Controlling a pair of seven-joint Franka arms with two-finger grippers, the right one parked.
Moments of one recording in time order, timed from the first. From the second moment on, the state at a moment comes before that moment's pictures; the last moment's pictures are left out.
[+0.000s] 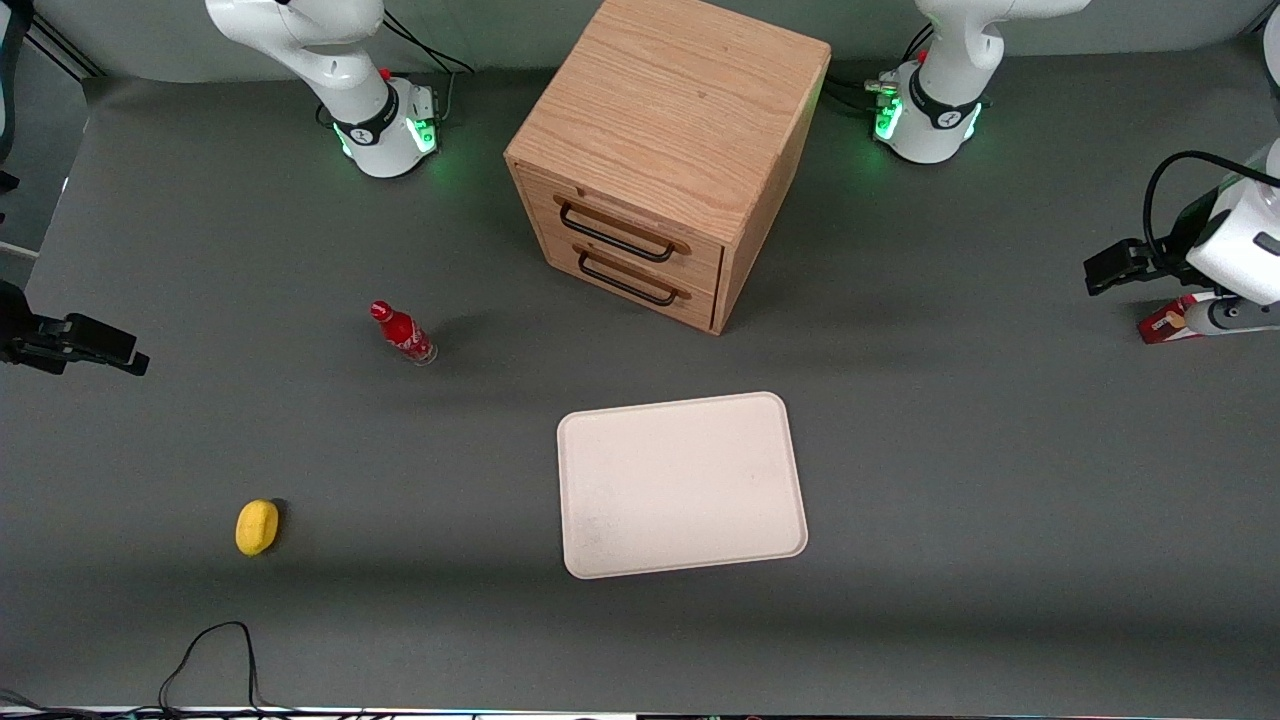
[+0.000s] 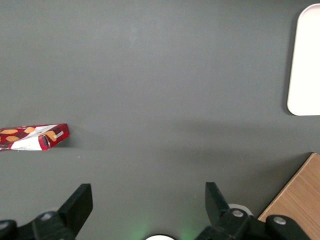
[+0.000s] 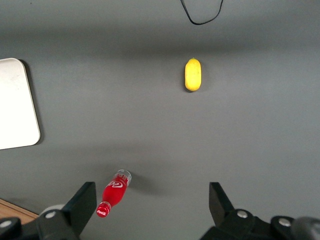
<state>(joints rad) -0.01 -0.01 0.00 -1.68 0.07 1.55 -0.11</state>
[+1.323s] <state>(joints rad) 0.43 0.06 0.02 -1.64 0.17 1.59 1.00</state>
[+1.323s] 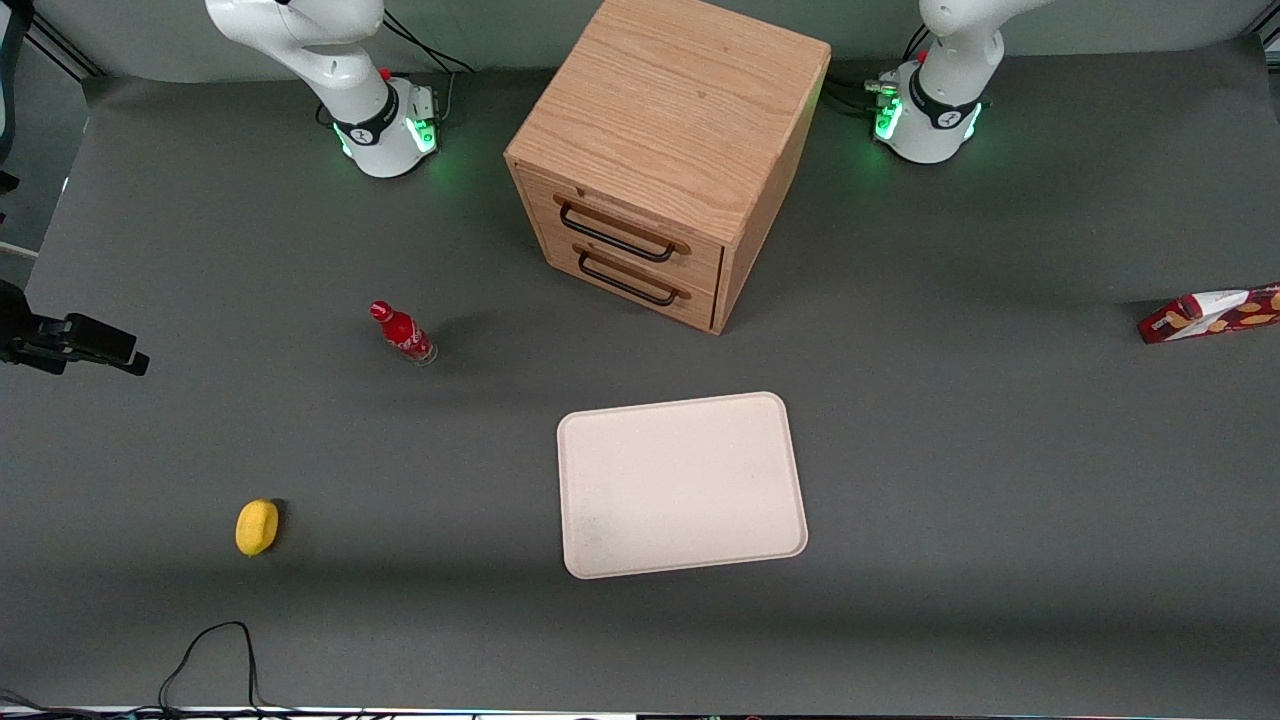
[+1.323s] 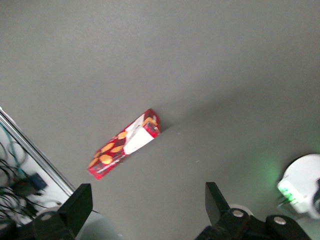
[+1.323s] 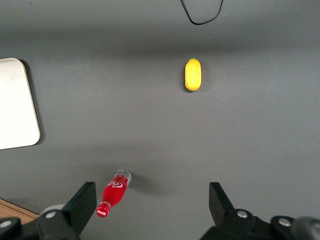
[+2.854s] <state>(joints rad) 0.72 0.32 0.01 -2.01 0.16 2.33 1.78</state>
